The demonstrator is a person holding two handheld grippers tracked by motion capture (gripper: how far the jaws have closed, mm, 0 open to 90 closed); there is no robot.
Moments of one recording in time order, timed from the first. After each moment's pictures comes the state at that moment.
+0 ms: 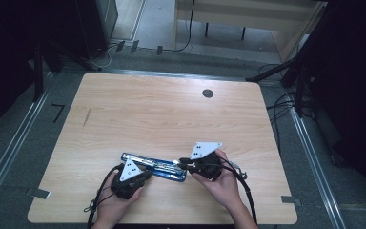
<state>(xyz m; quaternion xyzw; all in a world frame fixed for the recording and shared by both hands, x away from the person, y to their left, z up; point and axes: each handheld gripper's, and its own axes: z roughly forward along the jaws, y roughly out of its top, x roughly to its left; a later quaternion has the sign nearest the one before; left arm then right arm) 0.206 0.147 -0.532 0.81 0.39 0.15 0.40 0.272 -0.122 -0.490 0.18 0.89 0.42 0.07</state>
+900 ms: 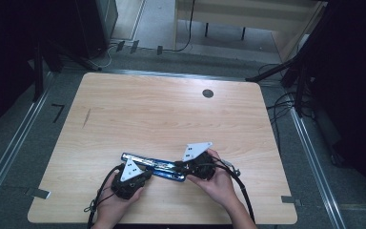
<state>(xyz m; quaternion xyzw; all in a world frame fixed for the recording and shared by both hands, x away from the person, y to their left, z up) 0.206 0.146 -0.532 0.82 0.39 0.15 0.40 0.276 -0.105 -0.499 0.14 0.91 0.40 0.04</state>
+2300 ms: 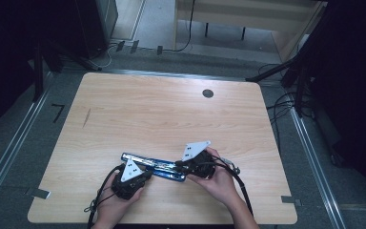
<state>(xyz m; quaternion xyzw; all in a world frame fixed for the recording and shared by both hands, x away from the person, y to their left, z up) 0.205 0.145 -0.532 0.82 0.39 0.15 0.40 0.280 -0.105 -0.498 0.13 0.91 0.38 0.04</state>
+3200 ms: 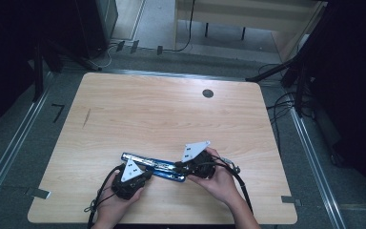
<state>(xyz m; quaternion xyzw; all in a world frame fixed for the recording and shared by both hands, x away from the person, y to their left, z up) 0.205 0.145 -0.532 0.82 0.39 0.15 0.40 0.278 -0.104 -0.495 0.12 0.92 0.38 0.03</state>
